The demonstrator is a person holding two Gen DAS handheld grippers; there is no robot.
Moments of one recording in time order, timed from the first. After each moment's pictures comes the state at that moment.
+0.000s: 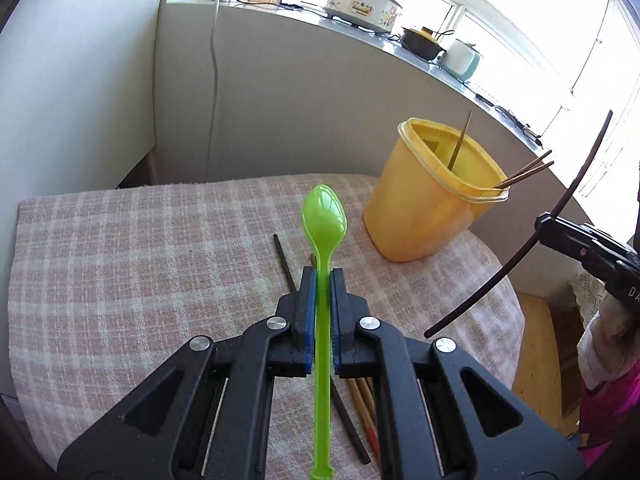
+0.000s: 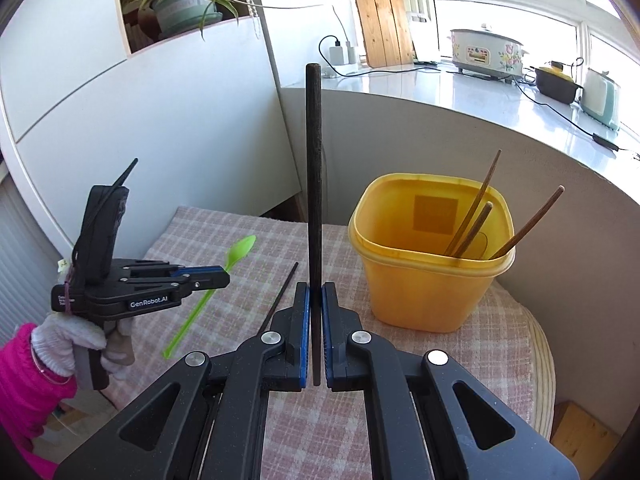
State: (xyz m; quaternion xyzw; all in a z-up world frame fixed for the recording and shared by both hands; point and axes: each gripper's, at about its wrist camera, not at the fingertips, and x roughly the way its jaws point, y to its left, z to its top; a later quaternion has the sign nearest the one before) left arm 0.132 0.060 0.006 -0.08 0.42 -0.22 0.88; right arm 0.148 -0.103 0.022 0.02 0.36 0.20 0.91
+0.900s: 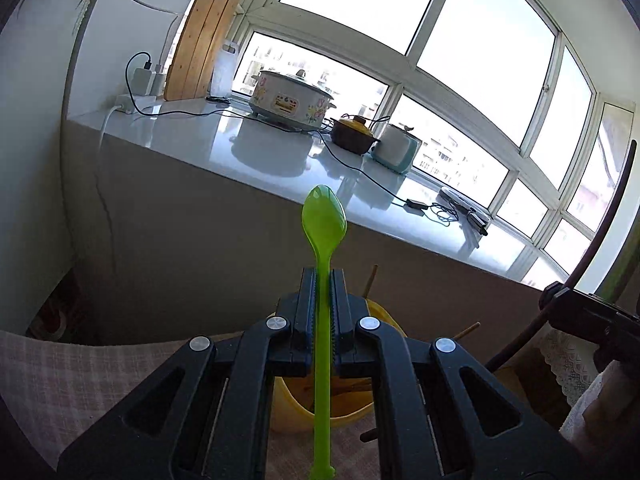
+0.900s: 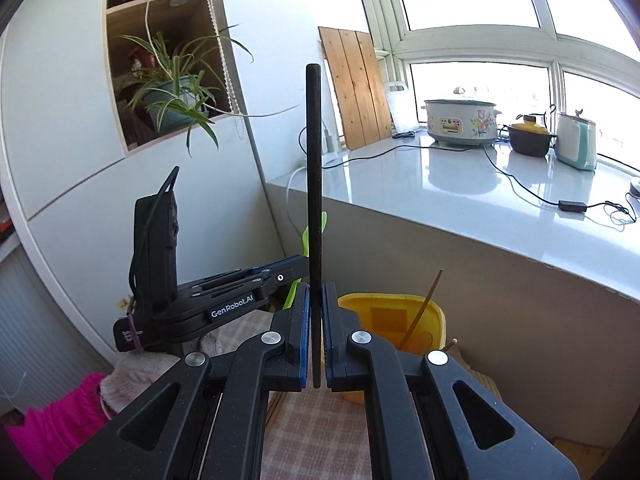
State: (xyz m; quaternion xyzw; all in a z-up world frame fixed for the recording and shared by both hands) left arm 0.219 -0.033 0.085 -0.13 0.27 -0.30 0.91; right arm 0.160 -0.147 0.111 0.05 0.26 0.18 0.95
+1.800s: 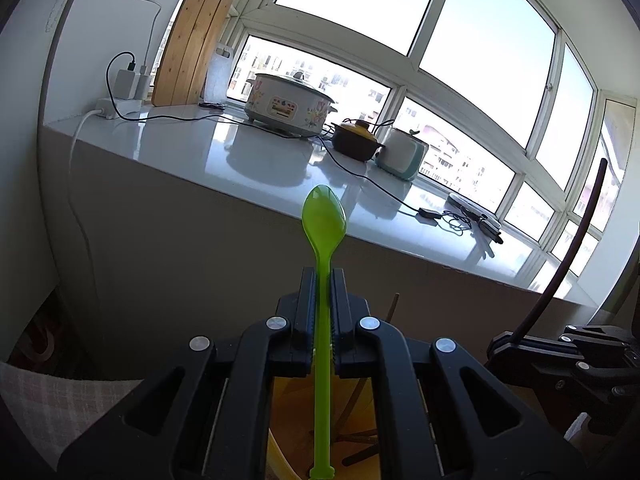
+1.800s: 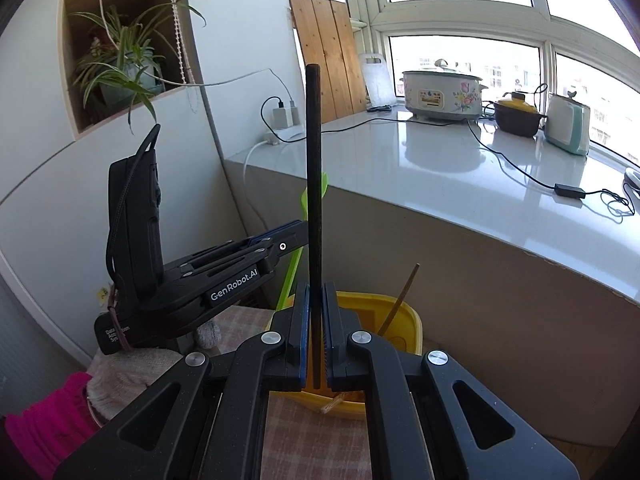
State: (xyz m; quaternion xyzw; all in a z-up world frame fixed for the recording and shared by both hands) left arm 0.258 -0.057 0.063 -0.13 0.25 -0.30 0.91; right arm 0.216 -0.160 0.073 0.04 0.31 0.14 0.94
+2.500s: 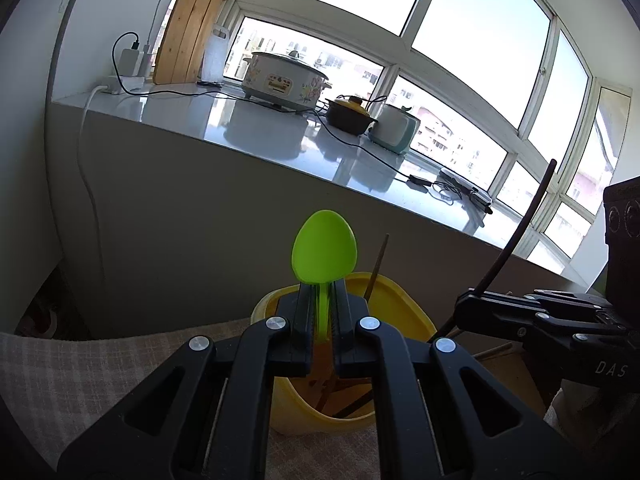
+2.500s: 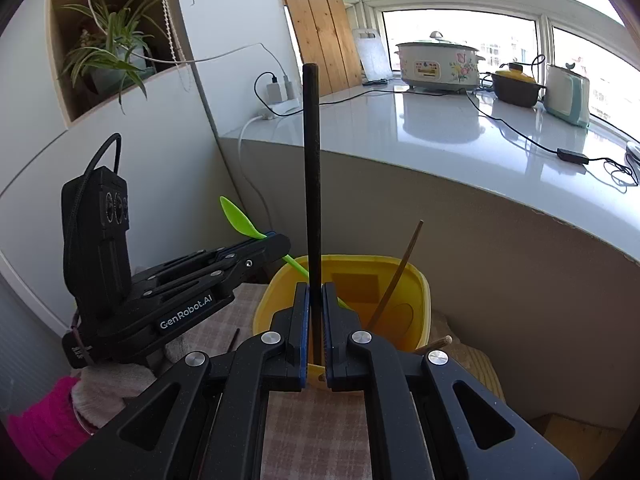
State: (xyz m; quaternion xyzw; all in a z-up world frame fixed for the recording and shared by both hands) left arm 0.218 -0.040 0.047 -0.11 0.28 -0.32 0.90; right arm 0.214 -0.158 0.055 0.05 0.35 0.14 0.93
